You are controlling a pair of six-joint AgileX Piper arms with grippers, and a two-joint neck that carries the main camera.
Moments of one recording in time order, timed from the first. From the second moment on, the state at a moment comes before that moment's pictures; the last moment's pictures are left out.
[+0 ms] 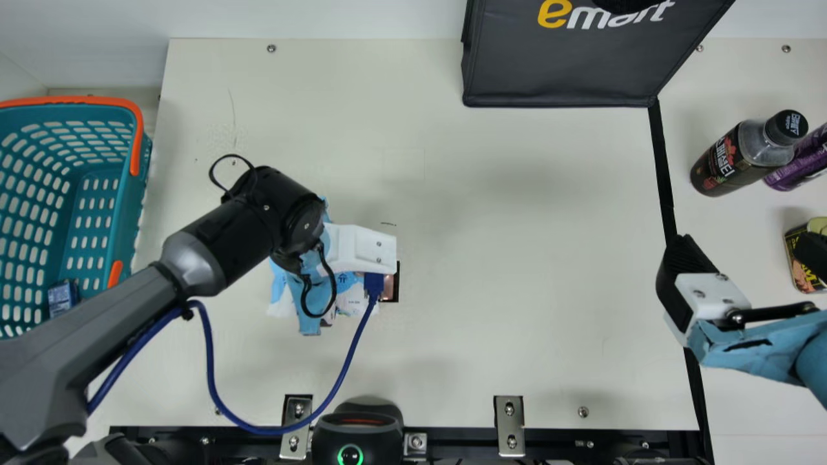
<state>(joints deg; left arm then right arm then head) -38.6 101.3 -67.7 -5.9 67.0 53.8 0.7 42.6 -69.8 -0.8 69.5 0.0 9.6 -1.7</state>
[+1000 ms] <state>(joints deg) -38.5 105.6 -75.5 -9.2 63.8 43.2 0.7 42.6 -69.8 -0.8 69.5 0.0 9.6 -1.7</state>
